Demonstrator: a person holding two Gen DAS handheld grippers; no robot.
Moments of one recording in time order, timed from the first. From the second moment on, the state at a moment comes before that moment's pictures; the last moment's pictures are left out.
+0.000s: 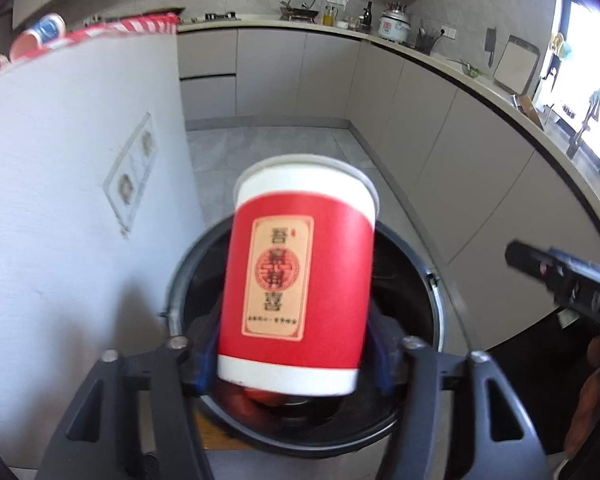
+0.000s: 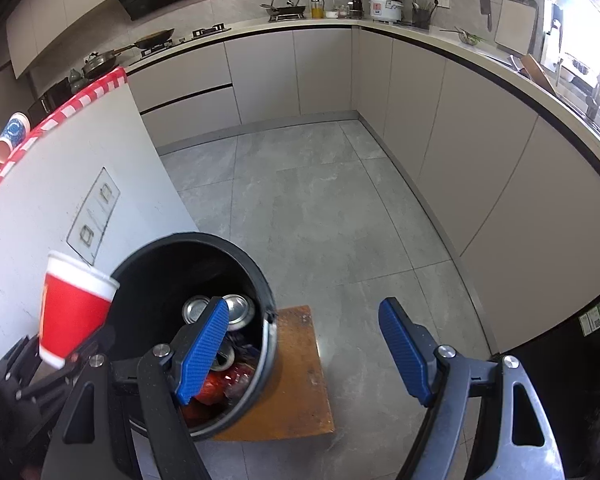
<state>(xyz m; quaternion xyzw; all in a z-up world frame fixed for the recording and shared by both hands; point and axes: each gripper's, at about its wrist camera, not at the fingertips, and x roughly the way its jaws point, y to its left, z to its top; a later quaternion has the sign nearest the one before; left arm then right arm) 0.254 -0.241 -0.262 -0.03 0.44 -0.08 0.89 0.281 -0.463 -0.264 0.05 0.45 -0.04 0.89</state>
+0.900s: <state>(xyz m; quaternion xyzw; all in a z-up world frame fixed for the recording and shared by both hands) 0.216 -0.159 -0.122 -0.05 0.37 -0.03 0.93 0.274 -0.384 -0.130 0.06 0.36 0.02 0.93</state>
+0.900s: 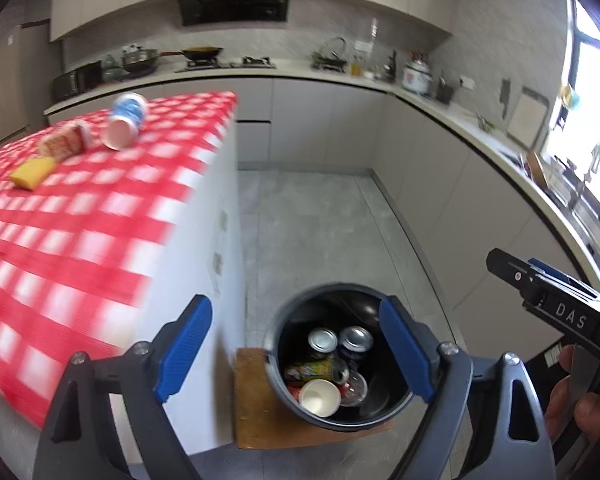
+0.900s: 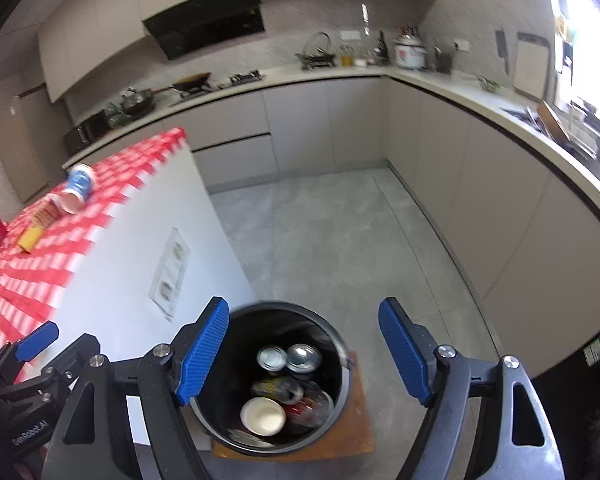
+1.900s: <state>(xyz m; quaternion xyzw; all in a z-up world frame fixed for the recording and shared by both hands) 0.265 0.187 -0.085 -0.12 0.35 0.11 0.92 0.382 -0.038 -0.060 0.00 0.34 0.15 0.93</state>
